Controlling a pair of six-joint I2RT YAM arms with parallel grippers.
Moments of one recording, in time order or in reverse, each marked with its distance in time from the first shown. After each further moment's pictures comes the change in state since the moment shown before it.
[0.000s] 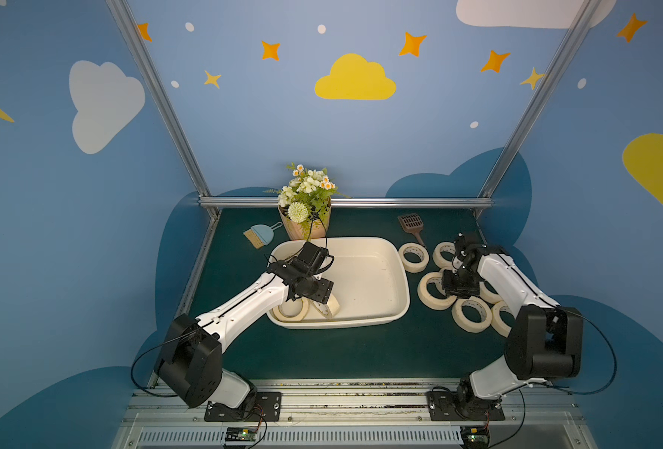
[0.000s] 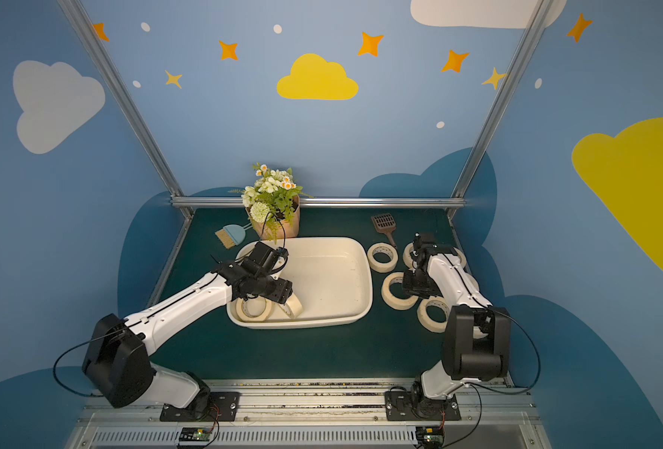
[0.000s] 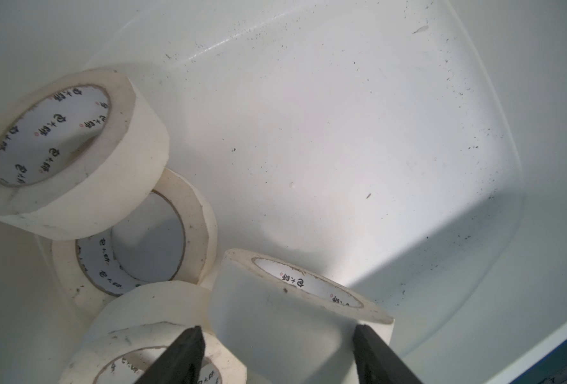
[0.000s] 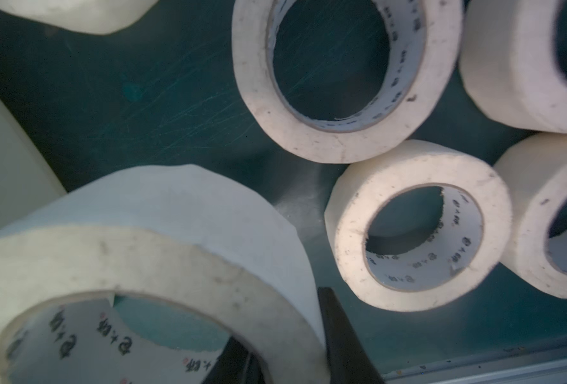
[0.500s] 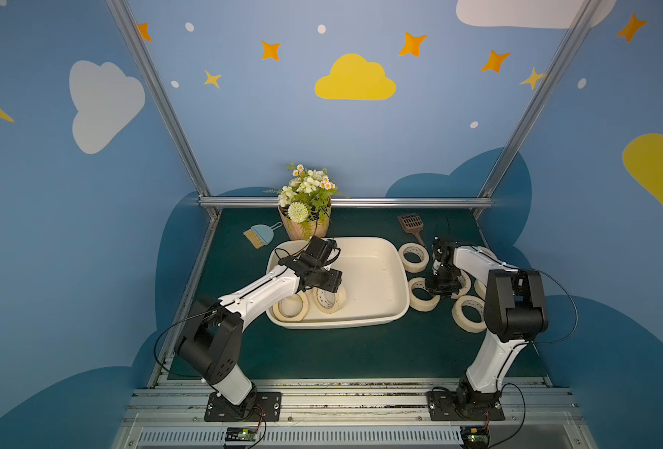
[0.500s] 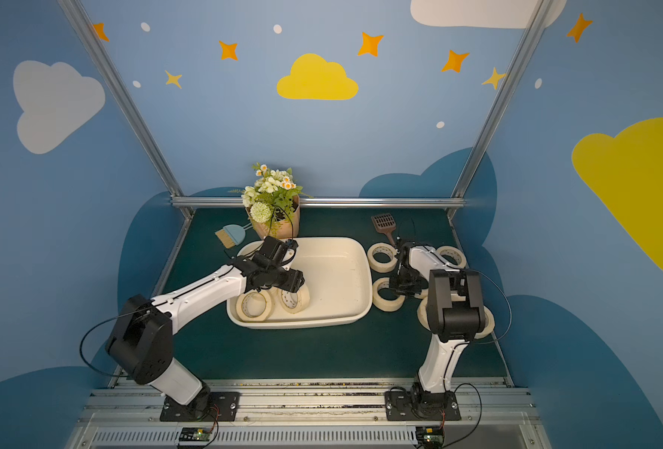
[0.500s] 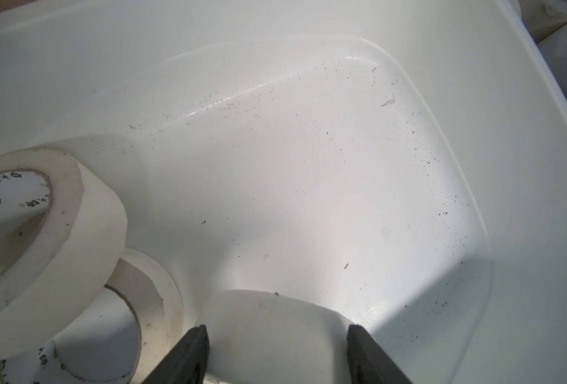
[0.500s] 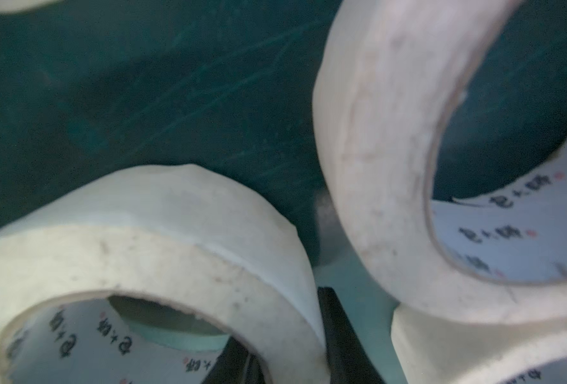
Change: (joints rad) left arm 0.011 0.158 0.059 0.195 0.056 -0.024; right arm 0.049 0.296 0.093 0.093 -0.011 0.005
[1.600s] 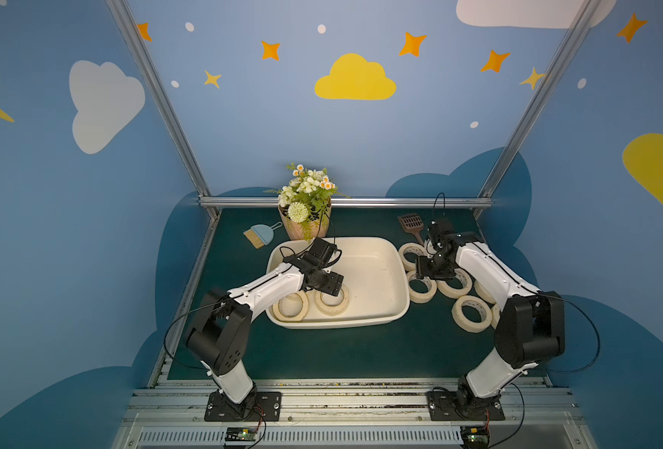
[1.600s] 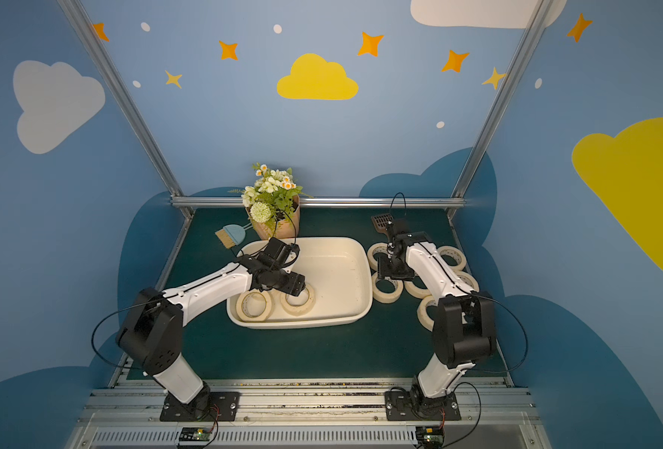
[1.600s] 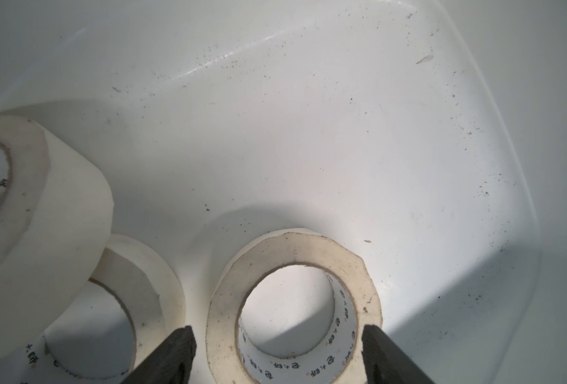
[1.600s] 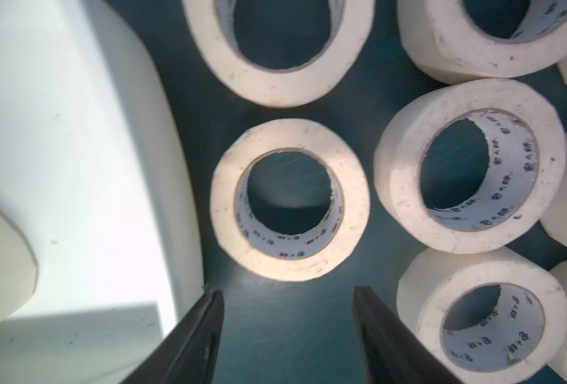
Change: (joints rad) left arm 0.013 0.047 -0.006 -0.049 -0.017 0.026; right arm 0.150 -0.245 0.067 -0.043 0.004 -0.021
